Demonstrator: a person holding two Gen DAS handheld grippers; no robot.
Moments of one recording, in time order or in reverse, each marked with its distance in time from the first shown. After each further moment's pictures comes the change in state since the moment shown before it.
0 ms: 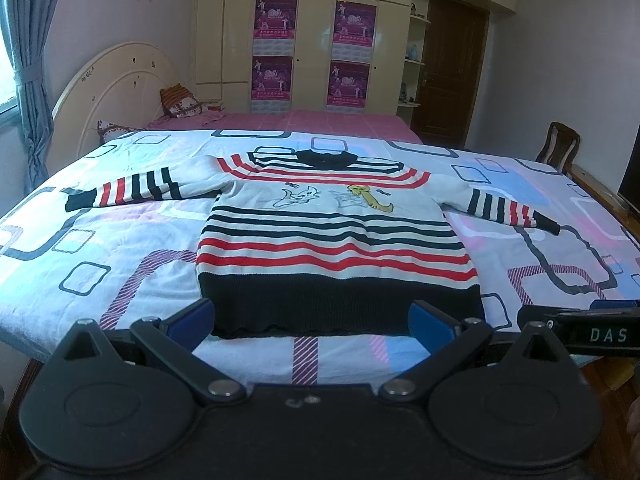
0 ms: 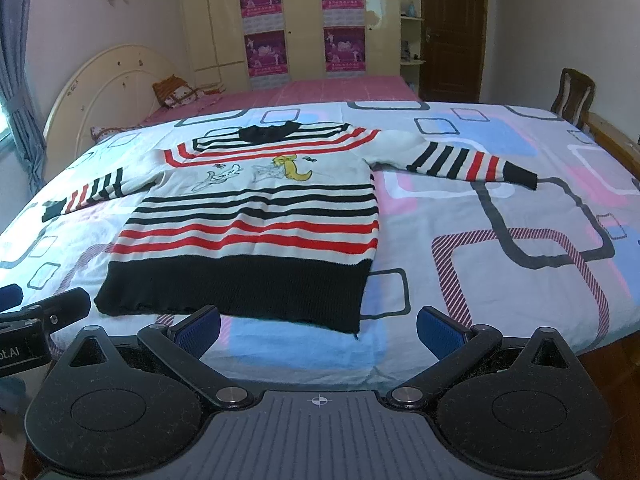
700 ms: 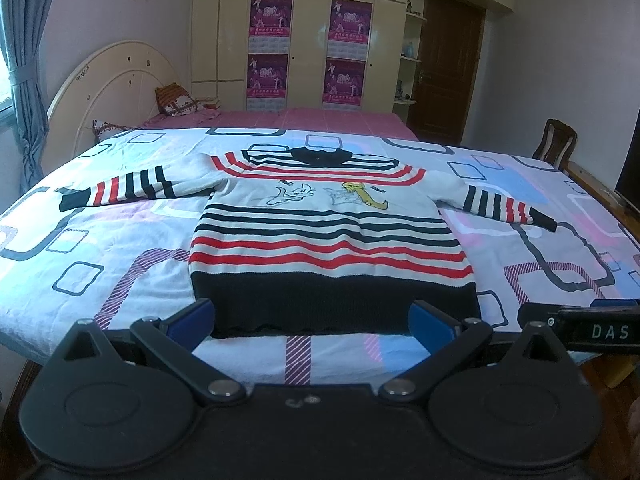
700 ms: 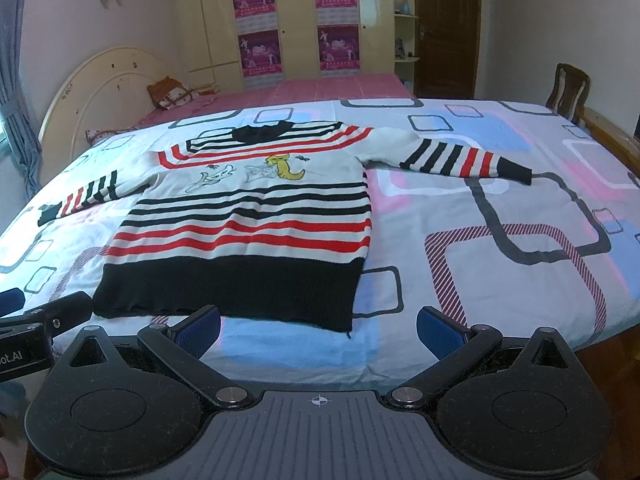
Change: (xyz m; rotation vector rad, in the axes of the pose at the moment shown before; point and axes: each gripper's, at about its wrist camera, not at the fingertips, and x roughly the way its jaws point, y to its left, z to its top) left arm 0.005 -0.005 -0.001 0.003 0.007 -0.008; right arm -0.001 -0.007 0.001 0.016 0.003 -0.004
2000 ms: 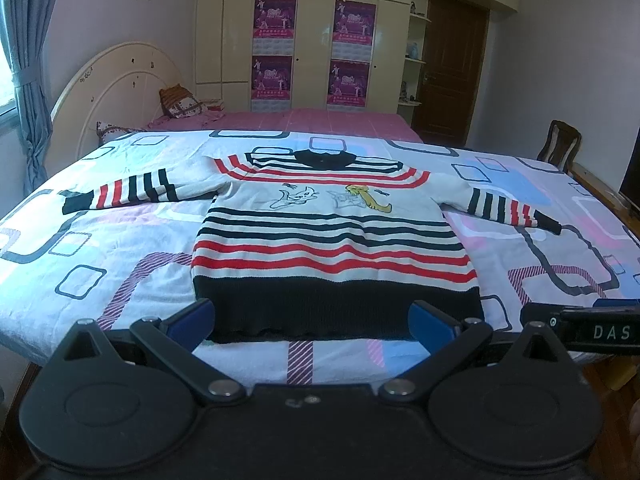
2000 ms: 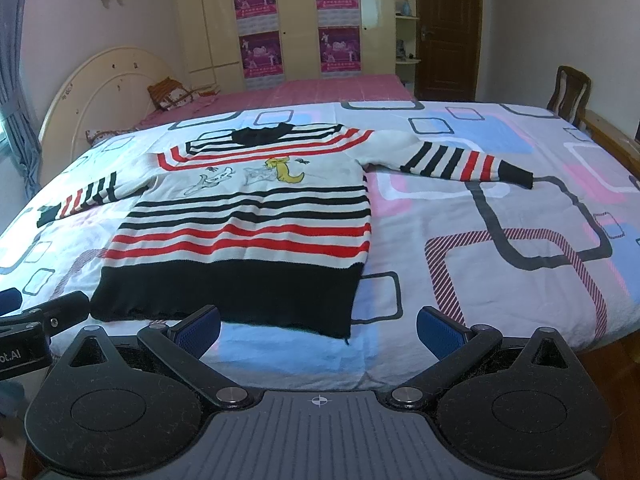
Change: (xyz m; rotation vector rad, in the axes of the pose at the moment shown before) left arm 0.003 -0.002 0.003 0.000 -0.004 0.015; right arm 0.003 -0.001 0.004 -0.003 -0.006 0.002
